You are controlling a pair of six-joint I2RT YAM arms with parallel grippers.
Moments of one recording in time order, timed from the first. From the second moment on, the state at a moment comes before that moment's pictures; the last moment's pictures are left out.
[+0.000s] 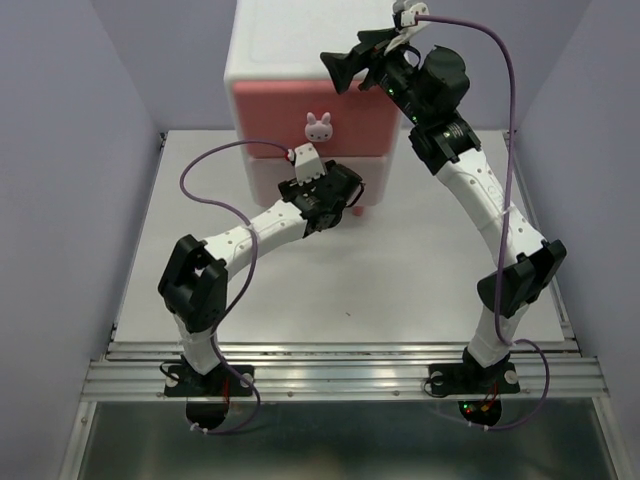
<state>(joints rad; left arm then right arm) -0.78 1.76 1.44 -0.47 -0.82 -0.92 0.51 1.82 2.09 0.05 -0.18 0.09</state>
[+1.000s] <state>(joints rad) 0.03 1.22 1.67 -0.75 -0.42 -0.72 0.06 1.77 2.09 -0.46 0.23 0.52</state>
